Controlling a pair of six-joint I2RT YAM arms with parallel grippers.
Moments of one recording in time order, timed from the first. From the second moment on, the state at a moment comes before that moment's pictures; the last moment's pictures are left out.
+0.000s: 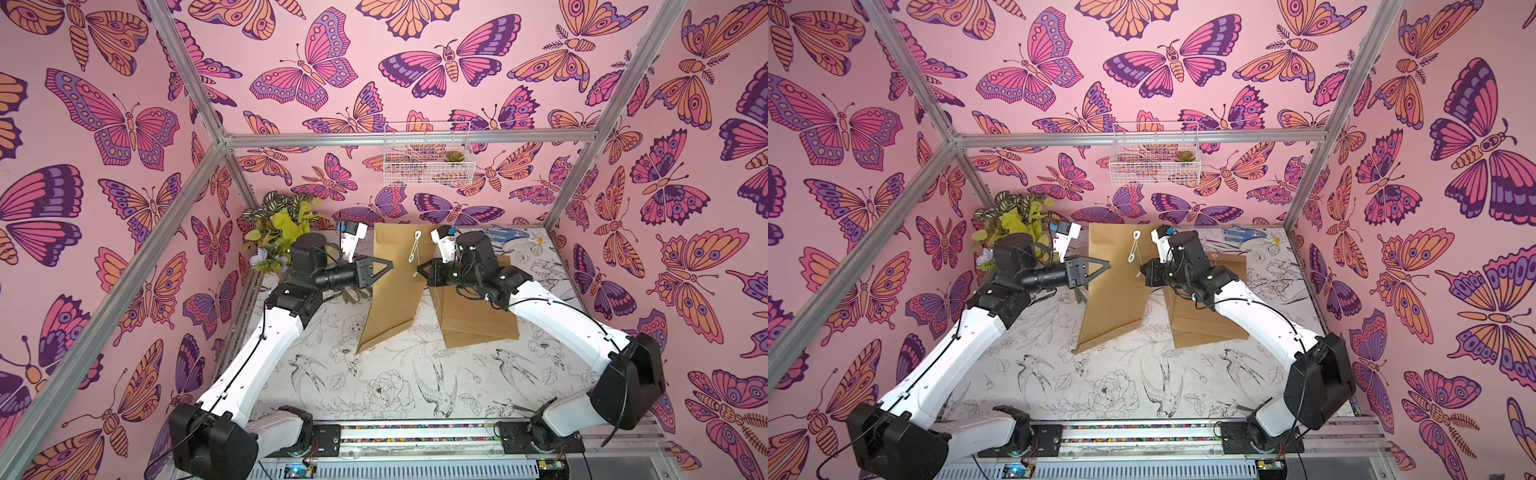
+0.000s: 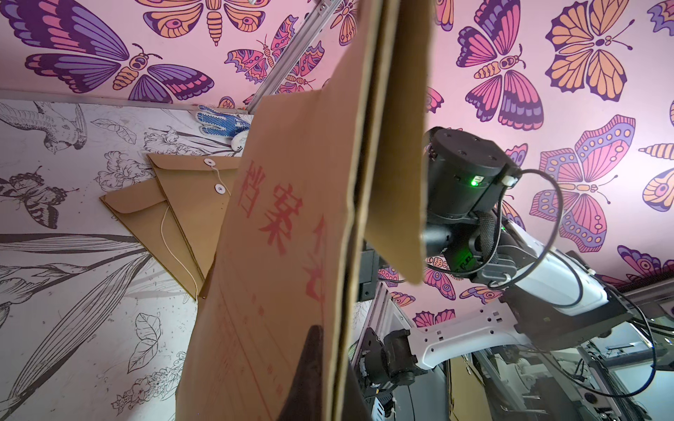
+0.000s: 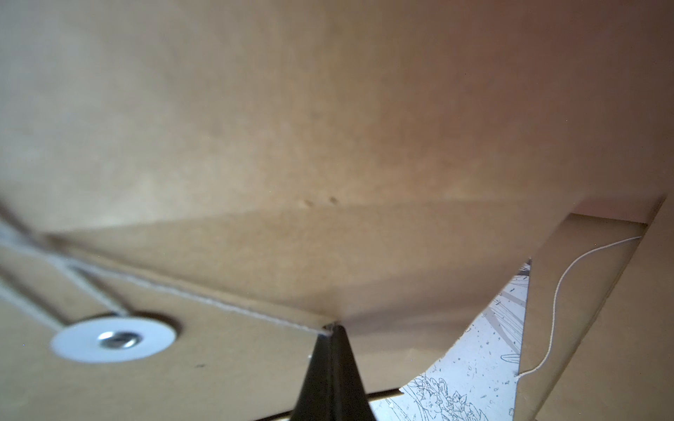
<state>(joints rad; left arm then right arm) -0.31 1.21 1.12 -0.19 0.87 -0.54 0.60 1.51 1.28 -0.31 -0.28 0.49</state>
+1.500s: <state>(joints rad) -0.29 1.17 1.10 -0.21 0.94 -0.49 0.59 1.47 1.65 -0.89 -0.03 0.23</state>
